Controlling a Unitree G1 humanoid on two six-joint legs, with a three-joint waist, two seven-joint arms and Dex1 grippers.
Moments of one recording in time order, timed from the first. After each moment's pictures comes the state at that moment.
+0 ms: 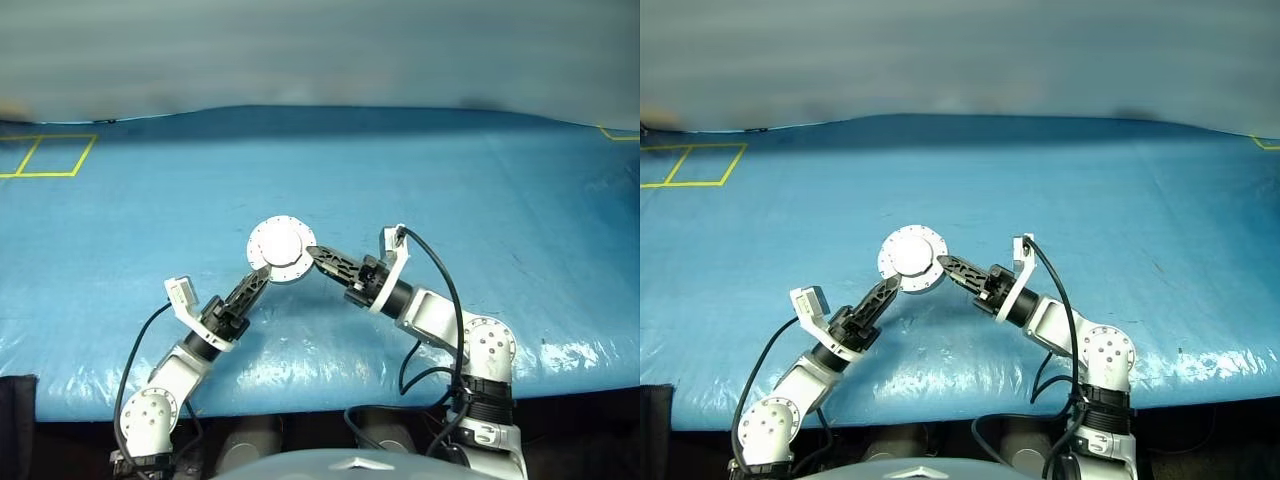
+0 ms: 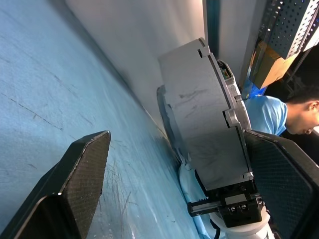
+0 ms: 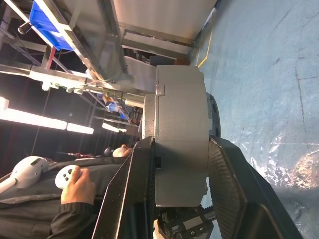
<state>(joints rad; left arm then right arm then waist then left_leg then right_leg) 0.18 0.14 0.17 -0.21 -1.12 0.61 -0.68 -0.21 0.00 -0.23 -0.16 1.47 1.19 0.07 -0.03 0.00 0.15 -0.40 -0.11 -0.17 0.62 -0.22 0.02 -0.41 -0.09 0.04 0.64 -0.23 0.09</state>
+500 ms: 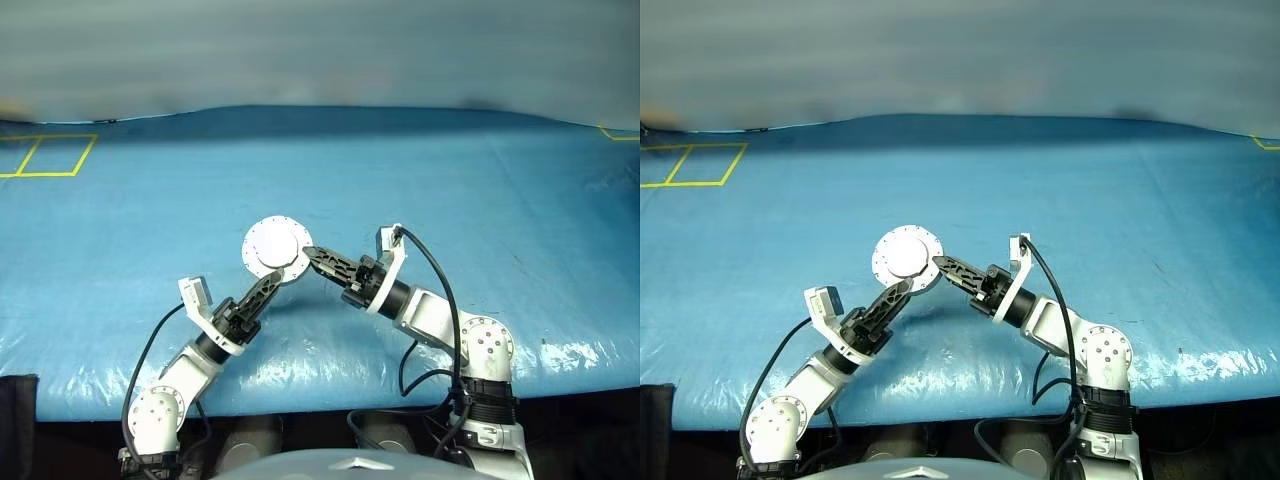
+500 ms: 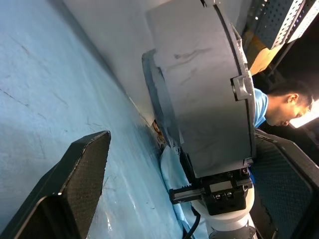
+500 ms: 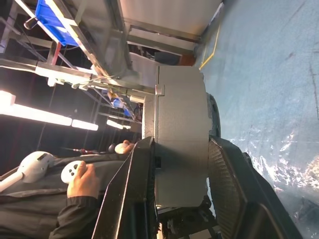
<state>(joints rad) 0.15 0.11 0.14 -0.21 -1.14 0.67 -0.69 -0.21 -0.05 -0.16 -0.16 1.52 1.13 0.07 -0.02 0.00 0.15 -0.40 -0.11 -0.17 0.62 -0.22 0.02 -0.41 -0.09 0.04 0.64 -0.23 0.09</state>
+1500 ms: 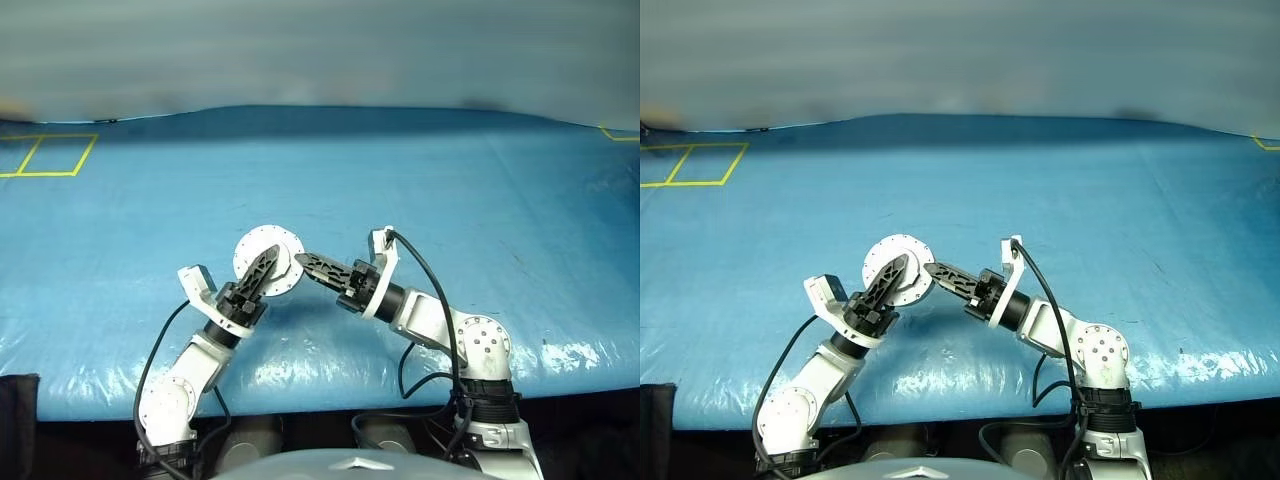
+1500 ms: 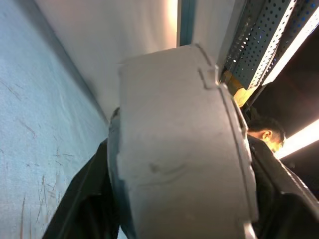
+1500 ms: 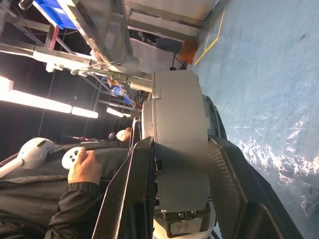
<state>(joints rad) 0.12 0.01 0.17 -0.22 -1.27 0.68 -0.57 -0.20 -0.11 -0.07 -0.16 1.55 1.08 0.07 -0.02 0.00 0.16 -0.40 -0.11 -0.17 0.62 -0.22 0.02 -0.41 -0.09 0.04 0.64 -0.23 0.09</state>
